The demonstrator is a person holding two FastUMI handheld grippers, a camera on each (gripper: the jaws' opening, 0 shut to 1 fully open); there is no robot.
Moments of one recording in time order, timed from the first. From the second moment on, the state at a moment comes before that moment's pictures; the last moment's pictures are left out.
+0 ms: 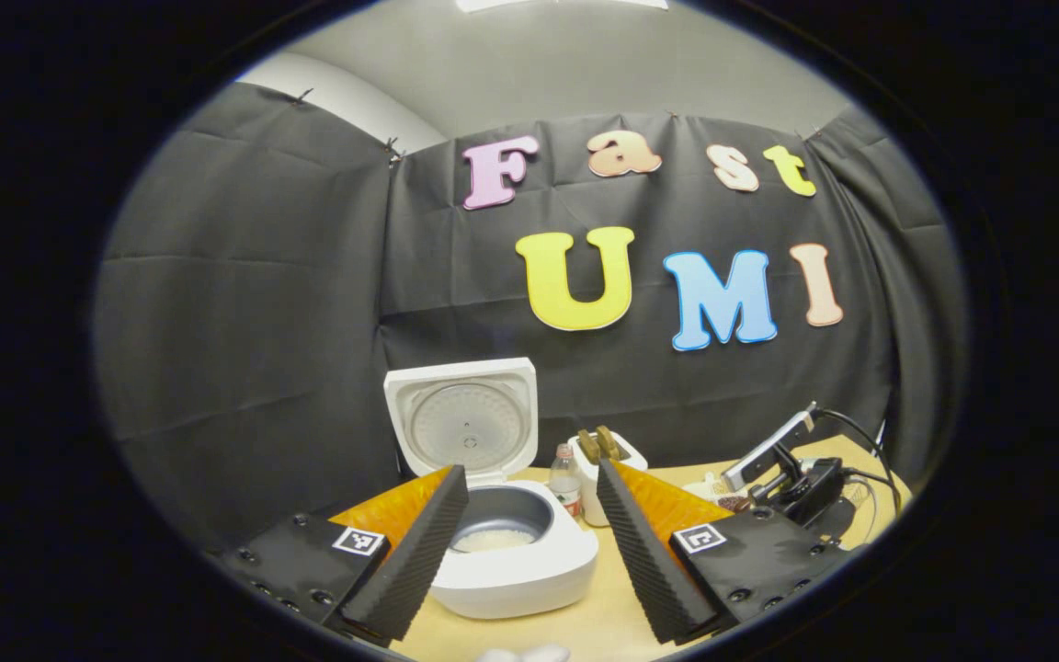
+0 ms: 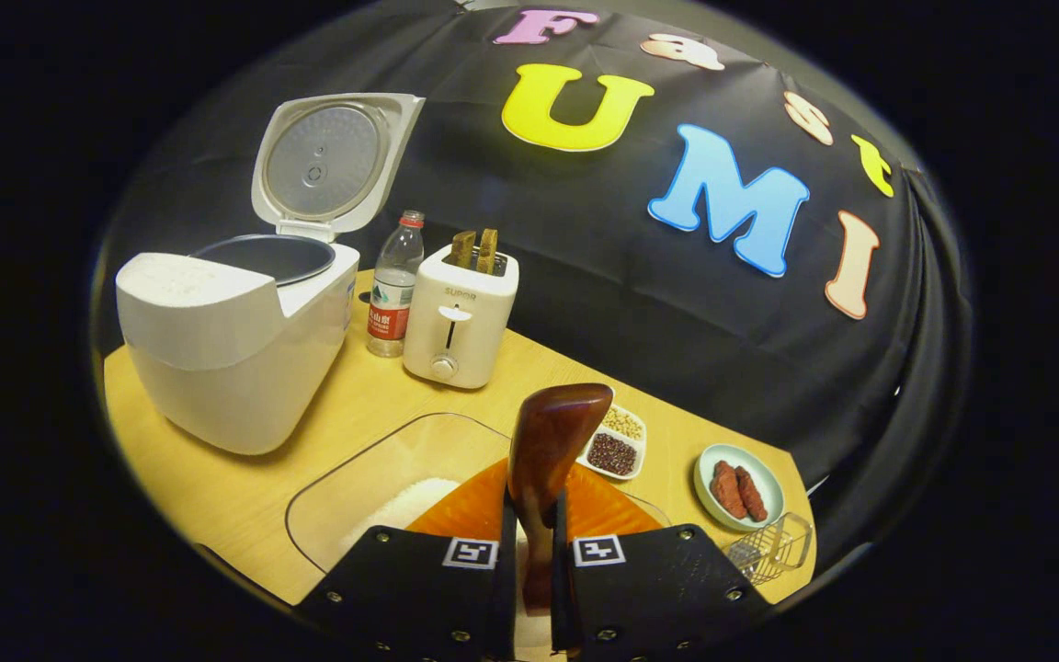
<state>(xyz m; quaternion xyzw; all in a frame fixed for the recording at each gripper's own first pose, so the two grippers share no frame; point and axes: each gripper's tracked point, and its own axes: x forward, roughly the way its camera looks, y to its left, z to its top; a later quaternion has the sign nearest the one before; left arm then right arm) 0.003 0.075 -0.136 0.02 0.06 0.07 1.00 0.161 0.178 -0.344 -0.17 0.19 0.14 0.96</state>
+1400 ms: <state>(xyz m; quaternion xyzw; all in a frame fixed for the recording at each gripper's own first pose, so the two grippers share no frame) 0.009 0.082 -0.137 0.04 0.07 0.06 0.99 0.165 0.142 -0.313 0.40 0.26 0.13 0.87</state>
